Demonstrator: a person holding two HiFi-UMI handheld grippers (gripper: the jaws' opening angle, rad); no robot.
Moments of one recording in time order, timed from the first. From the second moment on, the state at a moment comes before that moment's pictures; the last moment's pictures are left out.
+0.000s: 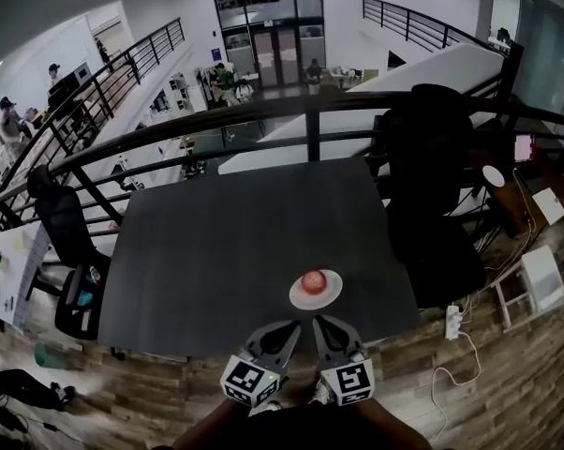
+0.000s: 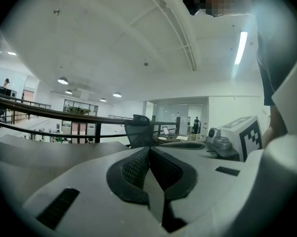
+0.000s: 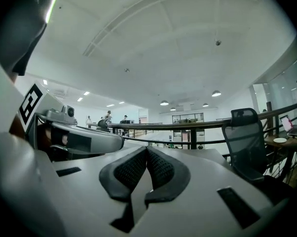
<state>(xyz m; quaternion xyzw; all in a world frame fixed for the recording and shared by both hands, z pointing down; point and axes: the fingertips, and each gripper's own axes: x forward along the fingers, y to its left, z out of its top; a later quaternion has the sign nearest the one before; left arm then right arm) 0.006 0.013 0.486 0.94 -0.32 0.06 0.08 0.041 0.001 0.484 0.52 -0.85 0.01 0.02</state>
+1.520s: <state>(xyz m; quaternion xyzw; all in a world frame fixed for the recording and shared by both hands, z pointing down) -0.018 -0.133 0.540 0.92 -0.36 0.08 0.10 0.069 -0.120 0.542 0.53 -0.84 0.05 0.11</state>
